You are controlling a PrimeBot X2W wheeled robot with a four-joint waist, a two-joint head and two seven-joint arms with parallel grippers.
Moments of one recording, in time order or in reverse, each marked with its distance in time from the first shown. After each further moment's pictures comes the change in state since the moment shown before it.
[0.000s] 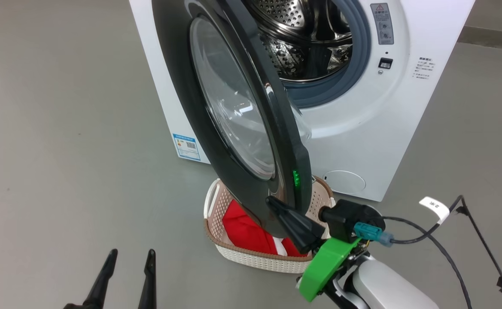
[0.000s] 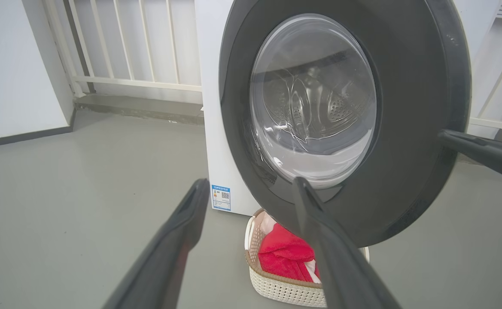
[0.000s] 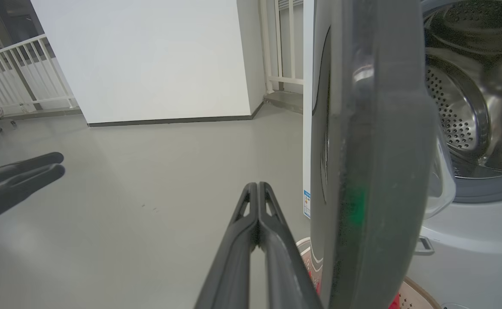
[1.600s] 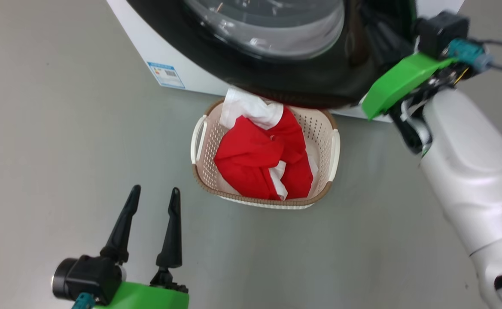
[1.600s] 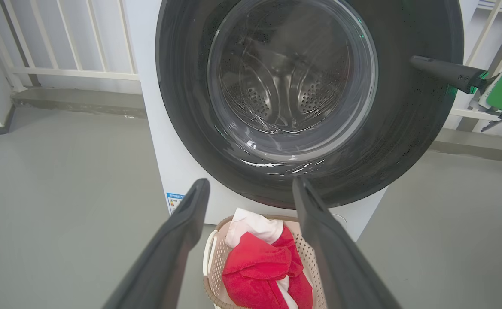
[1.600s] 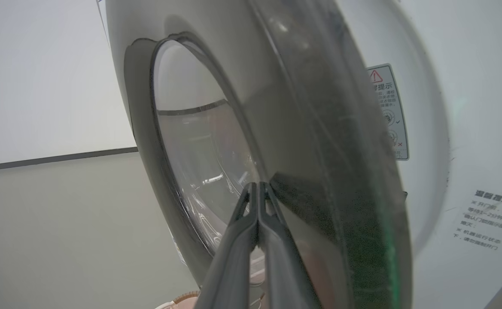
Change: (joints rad) left arm -0.229 -0.077 -0.057 0.059 -0.010 -0.038 -0.094; right arm -0.576 -0.044 -0.270 0.394 -0.088 0.002 -0.051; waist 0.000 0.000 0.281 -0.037
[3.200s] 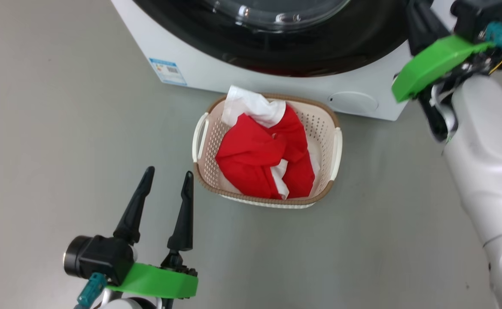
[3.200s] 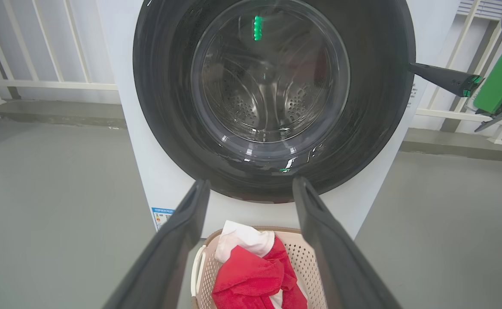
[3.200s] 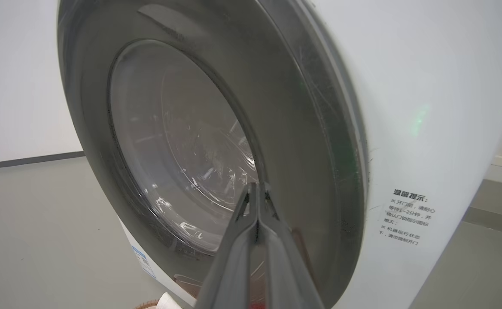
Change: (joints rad) left arm -0.086 -0.082 0.037 0.085 0.070 -0.105 -0.006; right arm -0.063 -0.031 -0.116 0.099 -0.090 0.002 -0.033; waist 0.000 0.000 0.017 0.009
